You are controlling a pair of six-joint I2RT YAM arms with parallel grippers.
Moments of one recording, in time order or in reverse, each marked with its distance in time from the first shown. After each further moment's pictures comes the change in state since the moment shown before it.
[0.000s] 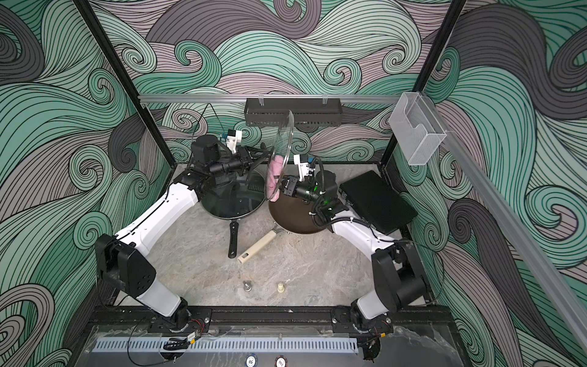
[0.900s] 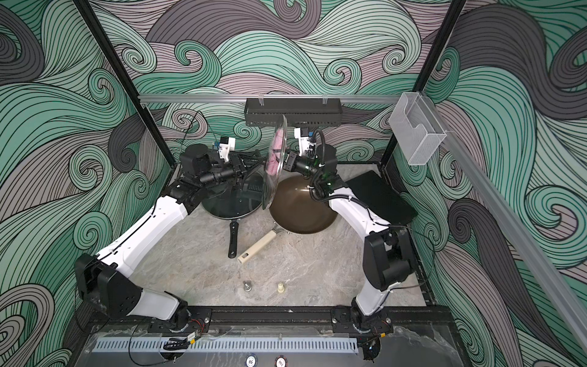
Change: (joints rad) left arm -0.011 -0.171 -0.155 0.028 0.001 -0.055; right arm -0.067 0.254 0.394 -0.096 -0.029 -0.103
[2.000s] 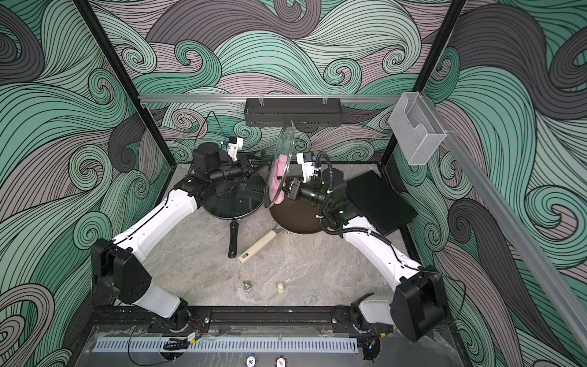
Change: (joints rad) left arm -0.007 0.109 0.019 -0.009 -0.017 0.087; right arm 0.078 -0.396 -0.328 -0.212 0.099 -0.133
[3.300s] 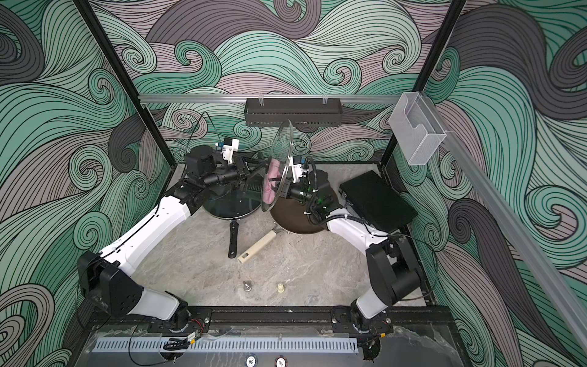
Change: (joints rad) left arm -0.014 -0.067 -0.018 -0.007 -0.023 -0.008; right arm 0.027 0.193 -0.052 0.256 -0.038 0.144
